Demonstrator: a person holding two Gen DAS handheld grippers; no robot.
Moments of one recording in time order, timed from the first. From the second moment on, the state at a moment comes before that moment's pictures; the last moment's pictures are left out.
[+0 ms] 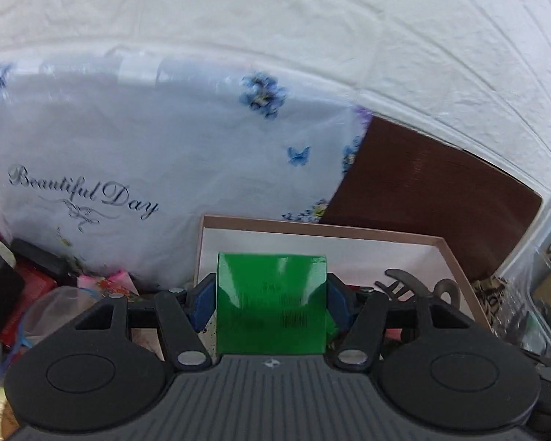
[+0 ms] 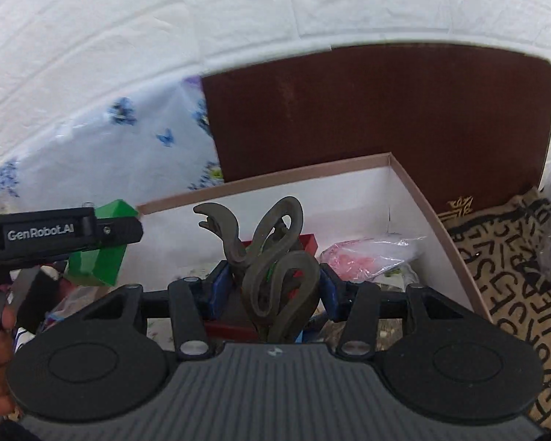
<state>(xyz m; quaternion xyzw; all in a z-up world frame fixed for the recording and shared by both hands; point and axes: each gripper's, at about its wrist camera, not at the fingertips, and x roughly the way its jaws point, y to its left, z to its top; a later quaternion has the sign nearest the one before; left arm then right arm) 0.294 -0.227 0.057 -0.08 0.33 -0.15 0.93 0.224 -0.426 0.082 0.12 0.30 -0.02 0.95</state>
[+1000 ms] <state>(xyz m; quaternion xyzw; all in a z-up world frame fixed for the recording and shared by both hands) 0.265 -0.221 0.042 -0.08 0.31 -0.18 0.93 0.243 -0.409 0.079 0.08 0.29 -0.02 0.95</state>
